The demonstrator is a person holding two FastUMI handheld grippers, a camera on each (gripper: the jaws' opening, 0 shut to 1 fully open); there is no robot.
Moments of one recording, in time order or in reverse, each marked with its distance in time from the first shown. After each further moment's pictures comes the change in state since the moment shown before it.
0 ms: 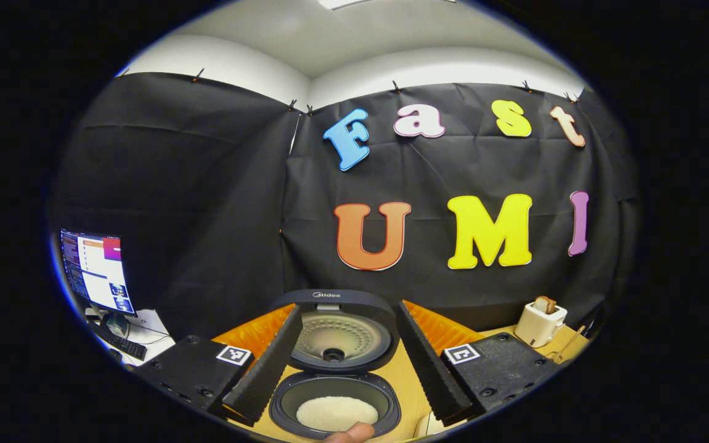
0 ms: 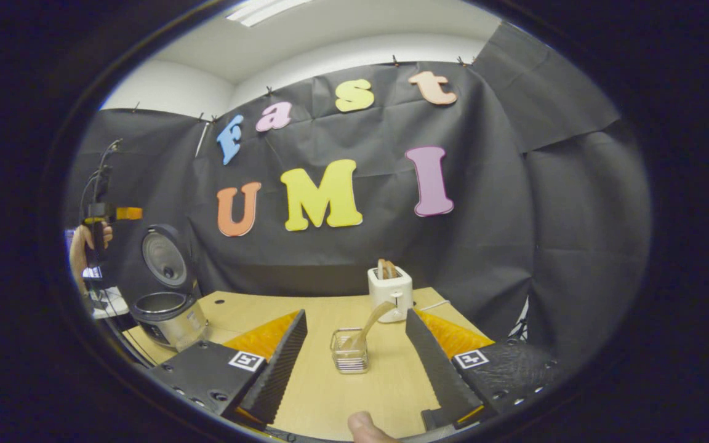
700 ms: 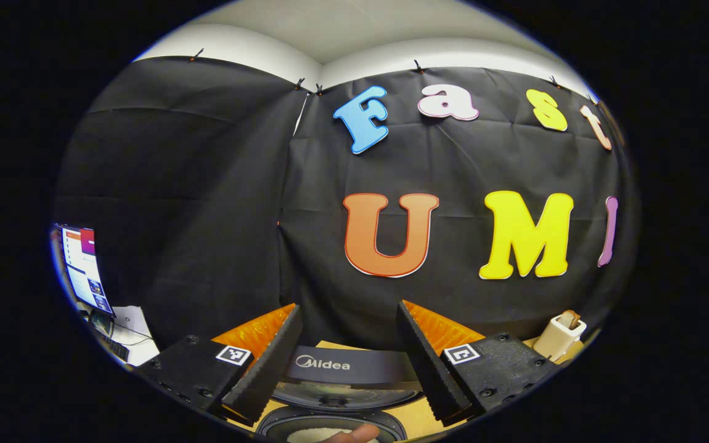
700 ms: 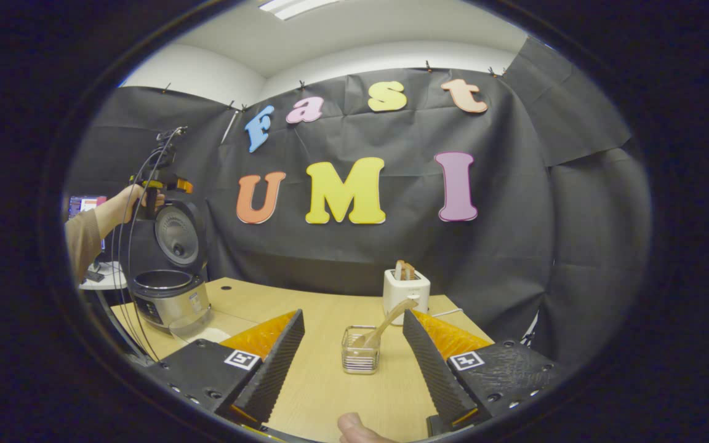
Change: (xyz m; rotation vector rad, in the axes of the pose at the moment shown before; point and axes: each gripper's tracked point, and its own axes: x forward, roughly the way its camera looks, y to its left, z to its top) left arm 0.140 0.008 -0.008 -0.015 0.058 0.033; right arm 0.022 0.018 -0.032 -0.055 0.007 0.046
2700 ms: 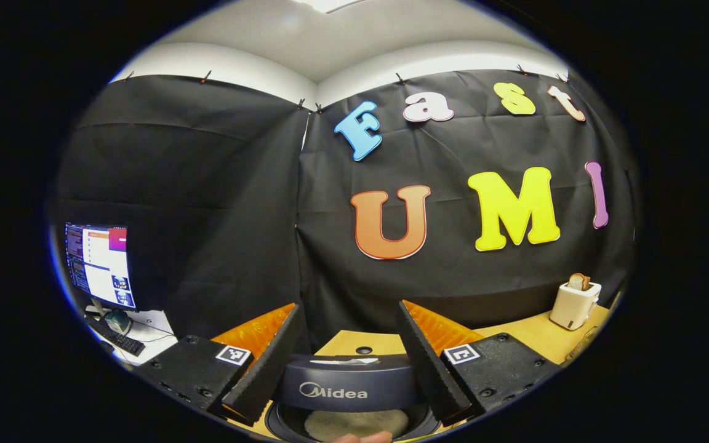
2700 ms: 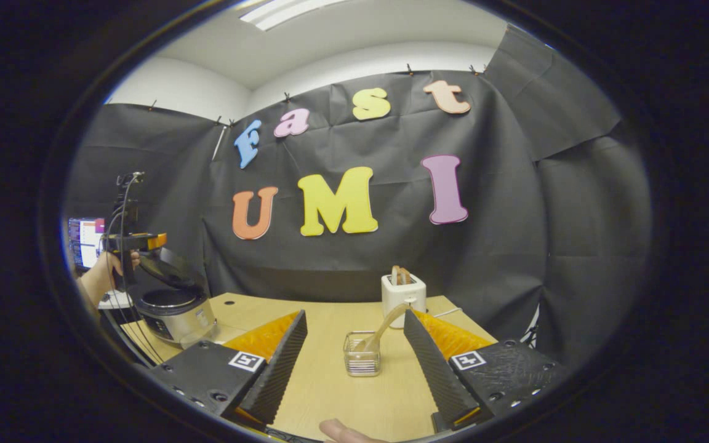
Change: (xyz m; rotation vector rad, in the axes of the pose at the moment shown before) left arm -0.123 0.009 -0.096 0.071 -0.101 0.036; right arm -0.024 0.000 0.017 0.055 -0.039 0.012
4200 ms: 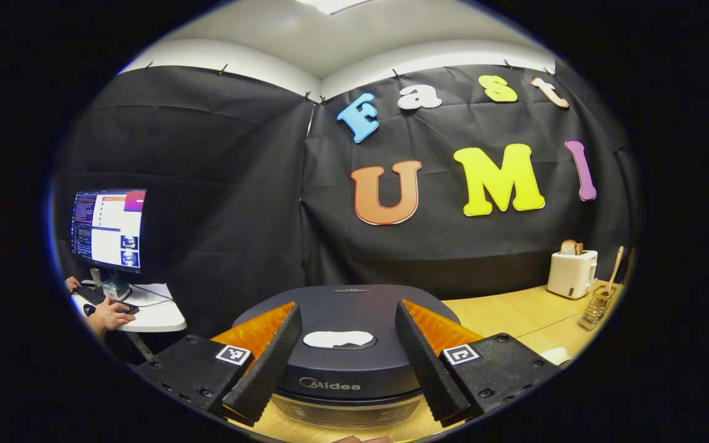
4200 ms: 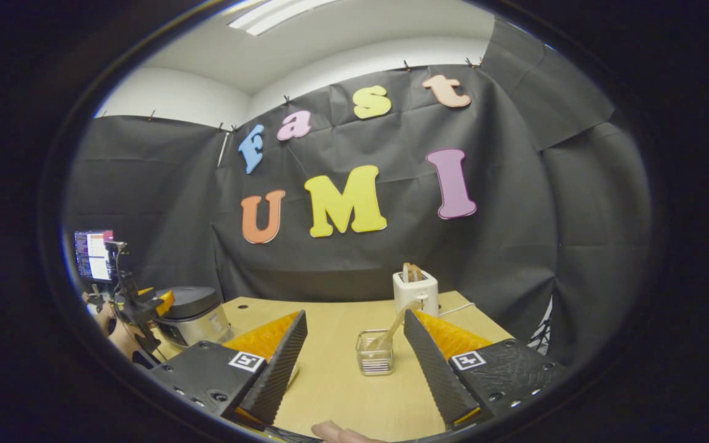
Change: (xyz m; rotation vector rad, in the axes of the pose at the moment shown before) left arm -0.068 -0.009 -0.120 -0.011 0.026 -0.008; right arm 0.003 0.001 -0.002 0.050 0.010 0.039
